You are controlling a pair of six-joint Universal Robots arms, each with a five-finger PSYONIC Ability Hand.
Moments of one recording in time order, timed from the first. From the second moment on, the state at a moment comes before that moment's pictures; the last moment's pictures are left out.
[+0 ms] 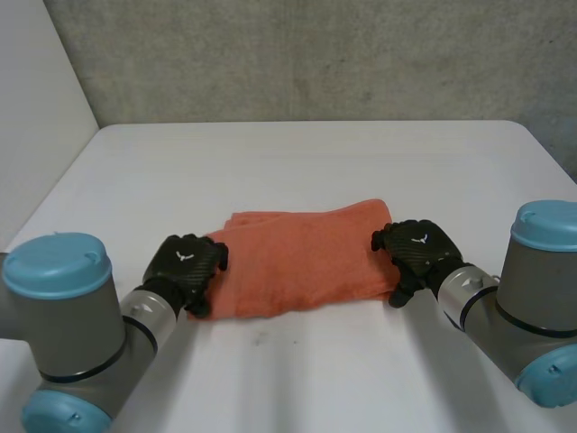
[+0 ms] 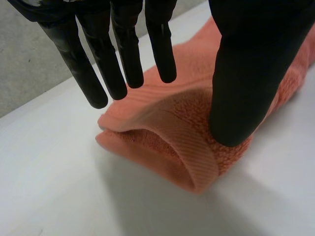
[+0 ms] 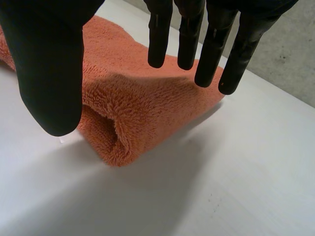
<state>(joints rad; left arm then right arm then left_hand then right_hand) 4.24 -1.94 -1.83 3.42 -1.55 3.39 1.92 -1.12 1.71 -0.20 1.34 2.84 0.59 0.59 0.59 0.59 0.42 0.40 0.45 0.47 0.47 0.28</state>
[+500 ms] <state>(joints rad) 4.20 -2.06 -1.46 3.53 -1.55 3.58 1.91 -1.12 1.69 -0.21 1.36 2.84 1.15 1.21 1.21 1.21 1.02 0.43 0.50 0.51 0.51 0.32</state>
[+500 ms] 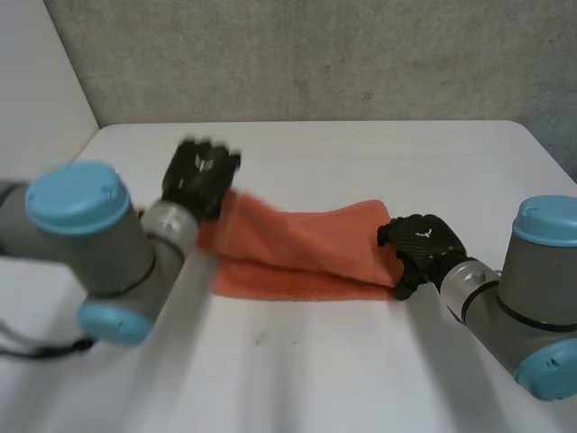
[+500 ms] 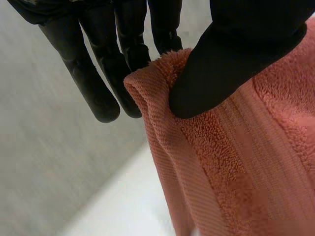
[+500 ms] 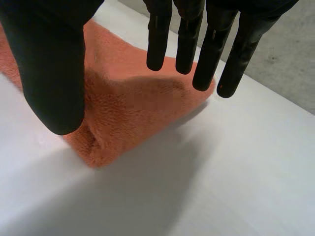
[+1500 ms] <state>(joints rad) 4.20 -1.98 -1.77 3.61 -1.61 3.75 1.91 -1.08 1.73 -0.27 1.38 2.85 0.23 0.21 0.22 0.21 0.04 0.62 0.75 0.75 0.75 0.54</state>
